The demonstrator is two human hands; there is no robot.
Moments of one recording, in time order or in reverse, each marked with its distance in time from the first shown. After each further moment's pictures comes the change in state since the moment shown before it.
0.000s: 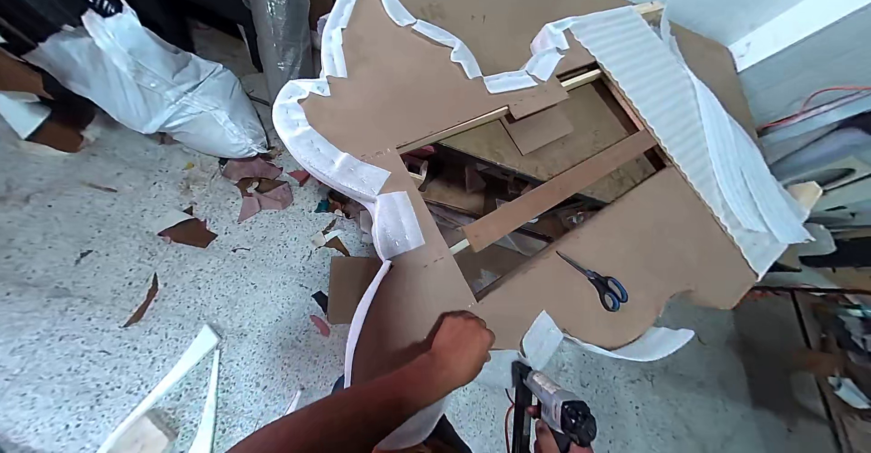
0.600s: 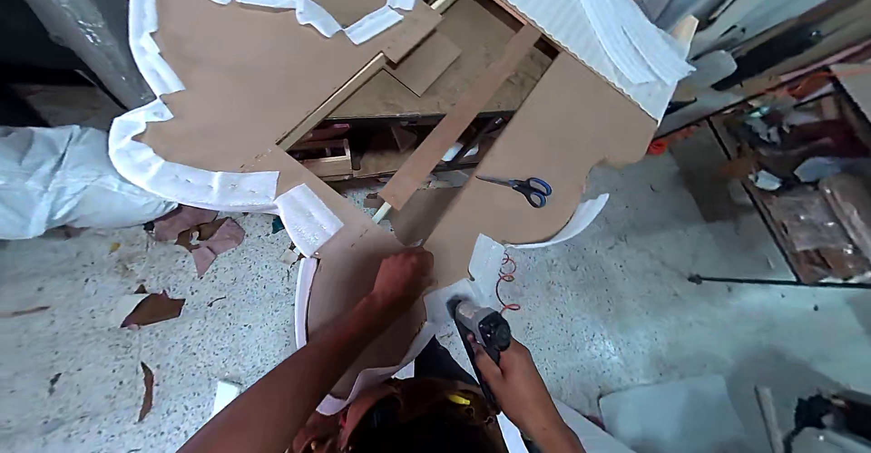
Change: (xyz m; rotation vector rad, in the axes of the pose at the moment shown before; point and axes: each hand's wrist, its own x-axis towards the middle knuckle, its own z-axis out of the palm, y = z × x) left_hand 0.027 -0.020 -0.019 0.119 0.032 0.035; right_hand -0.017 -0.028 0.019 -0.073 -0.031 -0.011
